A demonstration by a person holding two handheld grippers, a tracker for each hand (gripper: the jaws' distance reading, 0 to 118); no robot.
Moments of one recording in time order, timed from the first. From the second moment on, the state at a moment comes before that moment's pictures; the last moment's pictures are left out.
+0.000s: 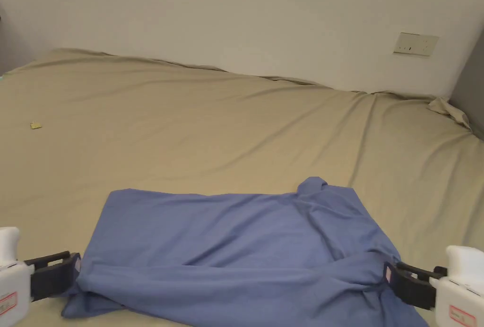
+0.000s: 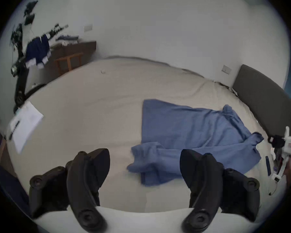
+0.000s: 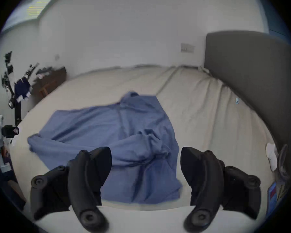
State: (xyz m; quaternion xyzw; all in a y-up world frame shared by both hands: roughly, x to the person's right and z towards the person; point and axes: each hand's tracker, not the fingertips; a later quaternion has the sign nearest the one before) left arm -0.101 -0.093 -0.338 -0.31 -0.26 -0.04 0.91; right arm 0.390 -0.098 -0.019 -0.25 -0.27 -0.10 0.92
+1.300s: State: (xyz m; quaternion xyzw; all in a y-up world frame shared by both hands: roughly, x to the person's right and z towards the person) left arm -0.026 -0.188 -0.361 -0.40 -0.25 -0.10 0.88; right arm 0.420 -0.161 -0.035 -0.39 -0.27 -0.15 0.87
